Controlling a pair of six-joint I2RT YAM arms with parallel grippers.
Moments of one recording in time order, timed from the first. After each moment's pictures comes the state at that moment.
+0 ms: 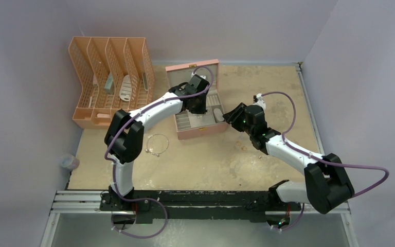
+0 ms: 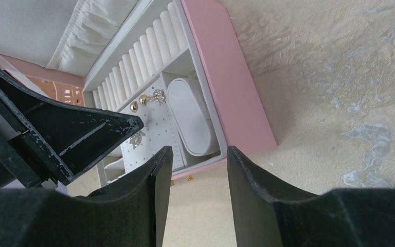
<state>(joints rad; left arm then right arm) -0.67 1.96 1.61 -0.57 -0.07 -0.55 0.46 1.29 0.63 0.16 0.08 0.94</state>
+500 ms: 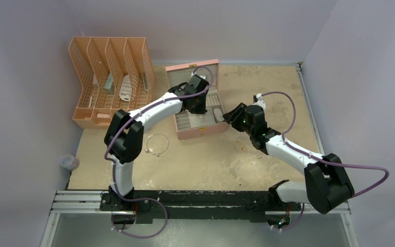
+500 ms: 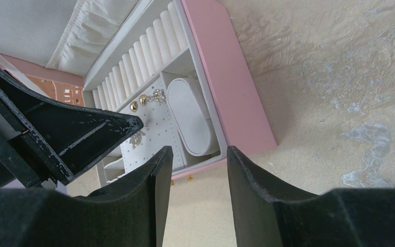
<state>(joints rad) -0.67 1.96 1.61 -0.56 -0.06 -0.55 0.46 1.29 0.63 0.16 0.08 0.94</state>
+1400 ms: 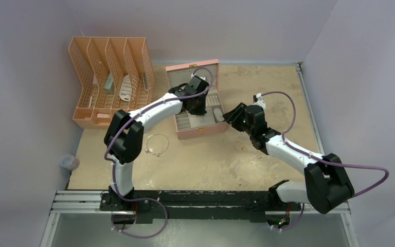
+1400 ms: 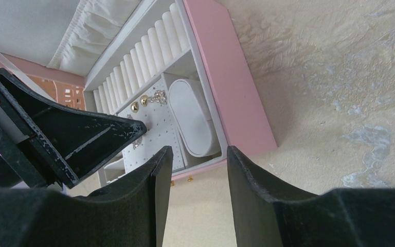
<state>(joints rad) -0.68 1.96 1.60 -0.57 -0.06 -0.55 0.46 1.29 0.63 0.16 0.08 0.93</state>
